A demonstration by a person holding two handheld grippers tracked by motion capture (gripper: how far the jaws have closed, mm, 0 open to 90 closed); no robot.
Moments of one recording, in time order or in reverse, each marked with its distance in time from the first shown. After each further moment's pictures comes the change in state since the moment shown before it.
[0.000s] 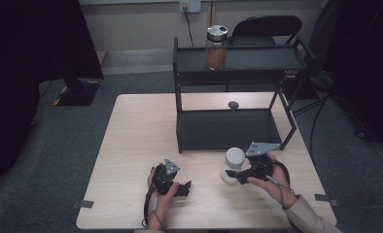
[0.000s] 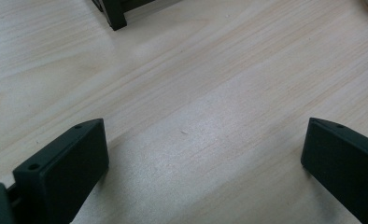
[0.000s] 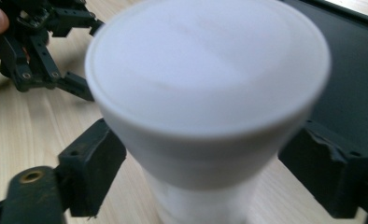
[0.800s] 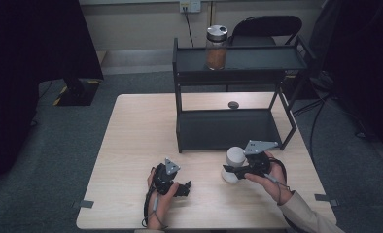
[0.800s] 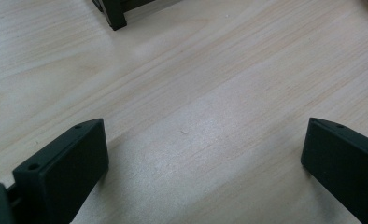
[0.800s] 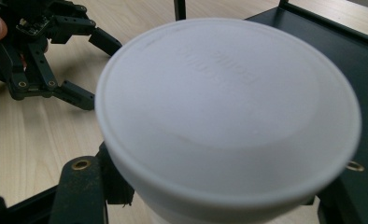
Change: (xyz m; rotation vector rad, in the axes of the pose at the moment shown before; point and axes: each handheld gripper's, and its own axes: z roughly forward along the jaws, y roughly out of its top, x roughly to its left) left arm 0.000 0.000 0.000 0.000 0.000 0.001; right arm -0.002 0.003 0.004 -0.022 -0.003 -0.034
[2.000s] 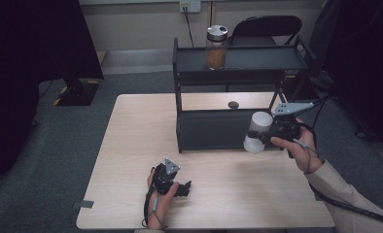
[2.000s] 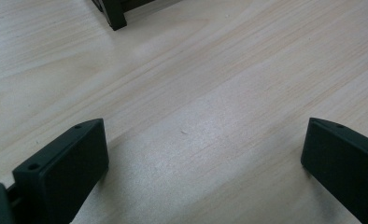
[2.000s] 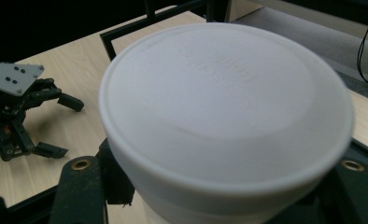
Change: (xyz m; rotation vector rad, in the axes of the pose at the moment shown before) left arm 0.000 0.000 0.000 0.002 0.001 0.004; right arm -0.055 0.067 -0.079 -0.044 -0.088 0.065
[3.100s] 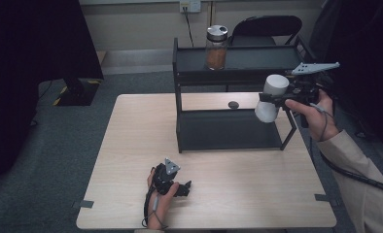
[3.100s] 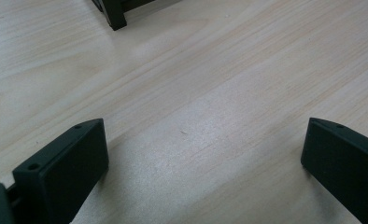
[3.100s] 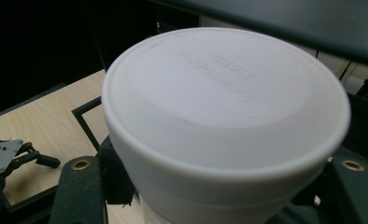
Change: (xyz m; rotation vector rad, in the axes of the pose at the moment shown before) left arm 0.000 0.000 0.000 -0.002 -0.001 -0.003; right arm -0.024 0.073 -0.043 -0.077 -0.100 0.036
